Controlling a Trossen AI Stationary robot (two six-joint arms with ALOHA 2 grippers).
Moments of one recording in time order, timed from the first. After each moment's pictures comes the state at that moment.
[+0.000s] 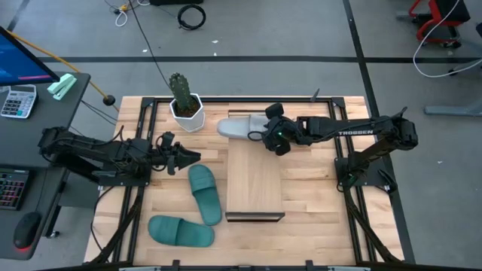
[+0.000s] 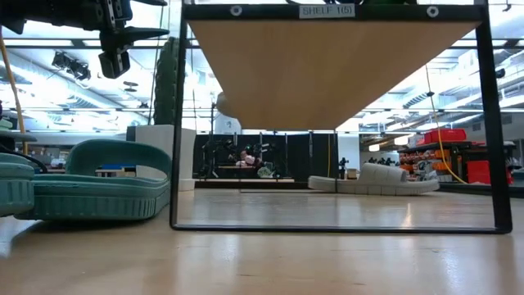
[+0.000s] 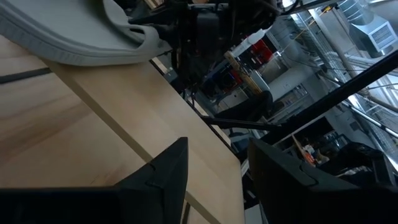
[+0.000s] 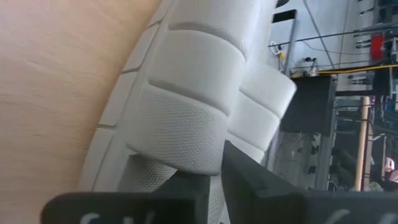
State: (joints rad) left arm -0.17 0.63 0.38 0.21 -0.25 -0.89; right arm -0.15 1.46 1.11 -0.53 0.48 -0.77
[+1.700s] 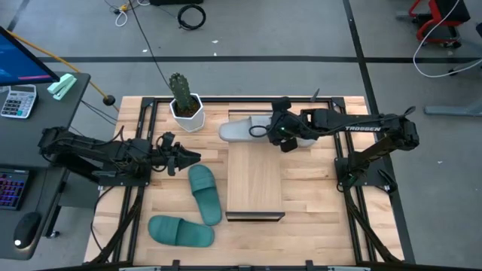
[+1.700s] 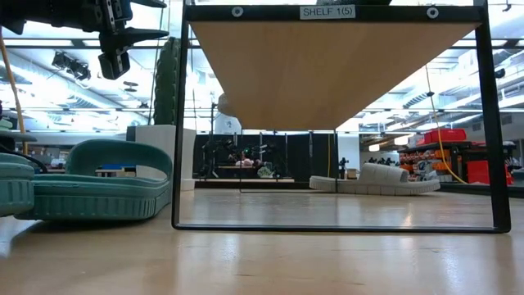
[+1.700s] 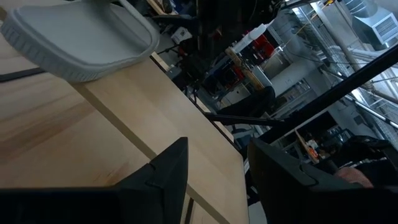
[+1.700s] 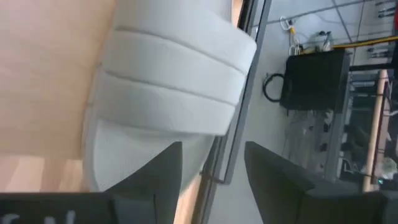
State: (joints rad) left arm -0.17 0.63 0.38 0.19 -0.25 -0.87; right arm -0.13 1.45 1.31 -0.83 0.50 -0.65
